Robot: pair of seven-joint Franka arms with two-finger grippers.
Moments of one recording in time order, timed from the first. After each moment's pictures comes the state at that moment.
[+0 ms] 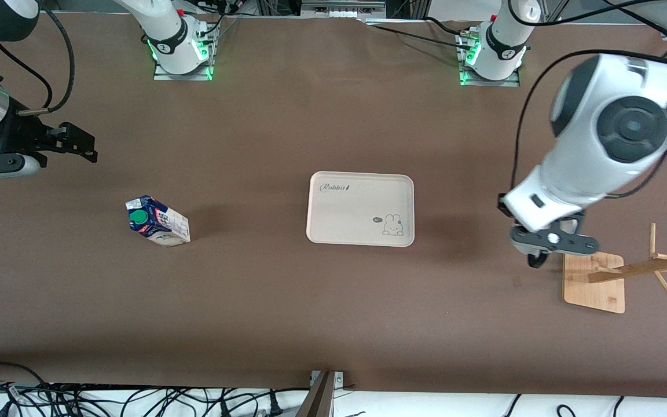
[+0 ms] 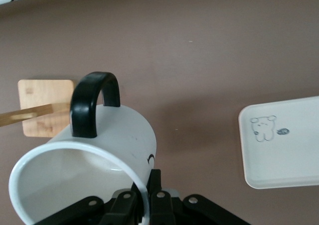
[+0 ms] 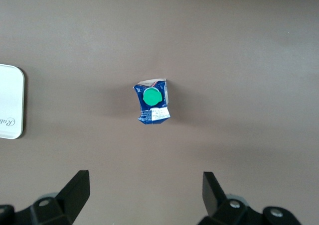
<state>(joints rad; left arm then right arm) -0.02 0.47 -0.28 -1.21 0.23 1.59 -0.15 0.25 0.10 -0.19 -1.53 0.03 1.61 -0.05</state>
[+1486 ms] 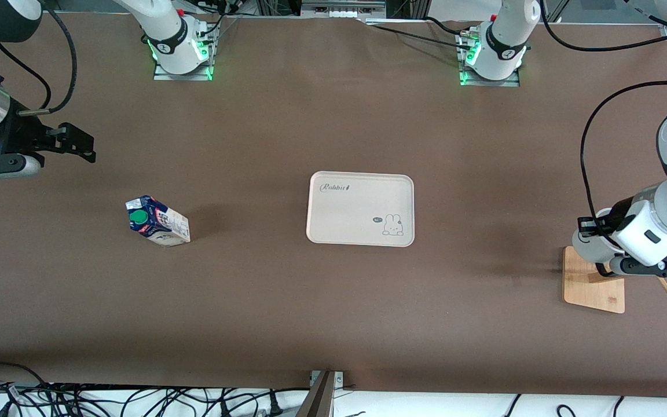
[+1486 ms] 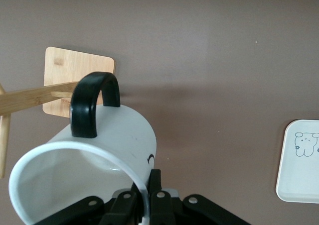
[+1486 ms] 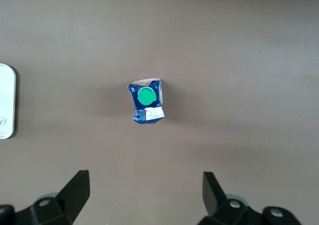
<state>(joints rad) 0.18 0.51 -0.28 -1.21 0.16 1.60 -0.09 0.25 0.10 -0.18 -1.53 0.00 1.61 -0.05</state>
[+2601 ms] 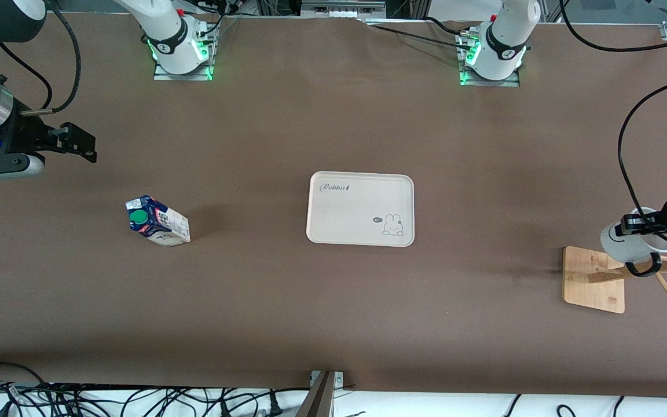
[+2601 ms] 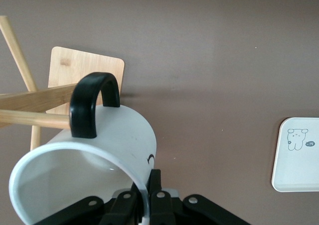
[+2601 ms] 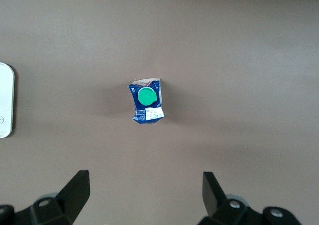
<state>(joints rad) 0.33 0.51 -0.29 -1.19 0.05 1.59 0.06 0.26 0.10 -0.18 -1.53 -0.01 1.61 -0.05</state>
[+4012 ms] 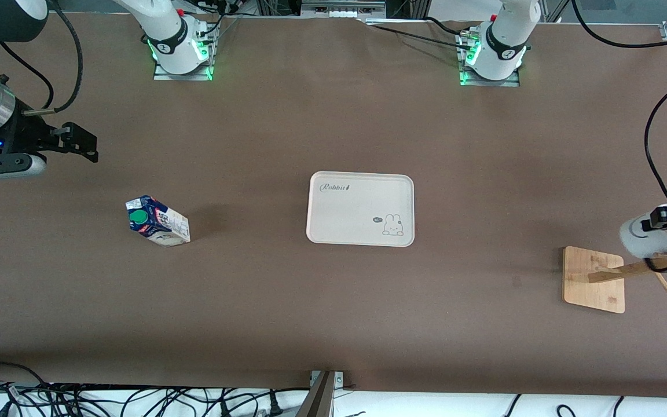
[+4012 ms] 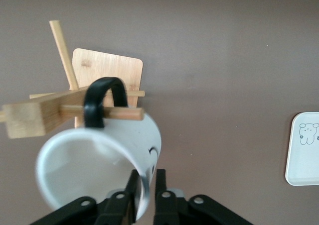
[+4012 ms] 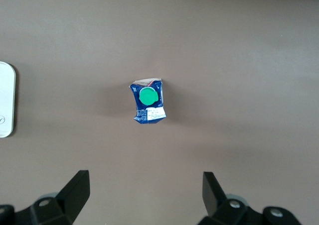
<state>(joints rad) 0.40 0.49 -0.29 -1.19 0.05 1.59 0.15 0.26 0.10 -0.17 -1.53 -0.01 1.61 -0.05</state>
